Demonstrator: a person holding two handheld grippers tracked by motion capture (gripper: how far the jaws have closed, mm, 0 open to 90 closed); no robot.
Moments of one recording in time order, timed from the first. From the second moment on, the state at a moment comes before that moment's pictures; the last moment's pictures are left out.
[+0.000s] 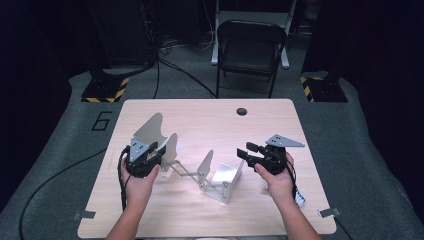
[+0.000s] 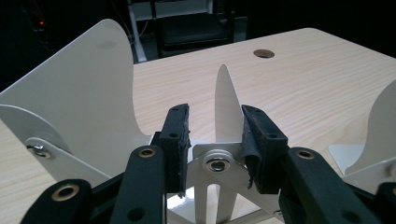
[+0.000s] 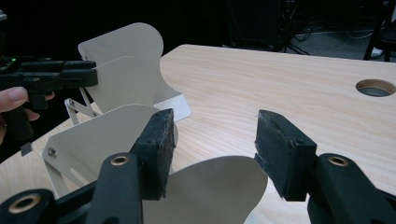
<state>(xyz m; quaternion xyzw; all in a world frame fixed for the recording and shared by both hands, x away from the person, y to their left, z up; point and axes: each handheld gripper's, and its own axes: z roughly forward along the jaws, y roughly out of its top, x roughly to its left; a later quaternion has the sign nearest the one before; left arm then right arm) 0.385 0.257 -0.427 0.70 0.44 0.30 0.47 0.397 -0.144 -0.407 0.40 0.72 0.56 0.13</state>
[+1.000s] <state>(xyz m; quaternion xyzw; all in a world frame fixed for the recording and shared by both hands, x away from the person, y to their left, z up) 0.436 0.226 -0.427 0.73 0.39 0.24 0.51 0.375 -0.170 -0.415 0.42 0.69 0.58 0.12</state>
